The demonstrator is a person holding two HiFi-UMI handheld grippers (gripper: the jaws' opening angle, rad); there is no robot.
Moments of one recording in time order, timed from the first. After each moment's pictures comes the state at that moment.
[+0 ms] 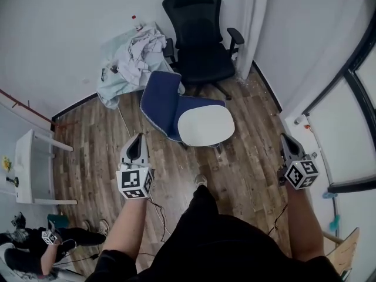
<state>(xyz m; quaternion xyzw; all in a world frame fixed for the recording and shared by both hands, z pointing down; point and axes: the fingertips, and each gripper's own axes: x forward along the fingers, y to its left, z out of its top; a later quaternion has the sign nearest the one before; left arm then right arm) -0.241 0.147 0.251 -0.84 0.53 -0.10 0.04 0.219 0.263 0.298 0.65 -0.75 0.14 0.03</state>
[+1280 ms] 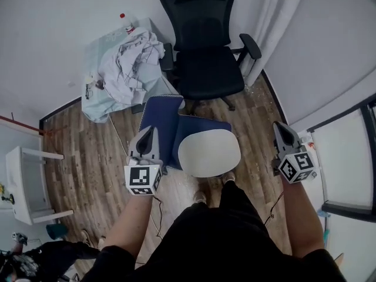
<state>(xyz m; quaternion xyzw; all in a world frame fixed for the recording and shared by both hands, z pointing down) -0.168 -0.147 0.285 -0.87 0.48 -0.09 0.01 0.206 -0.069 0.292 0.62 -0.78 0.10 0.06</state>
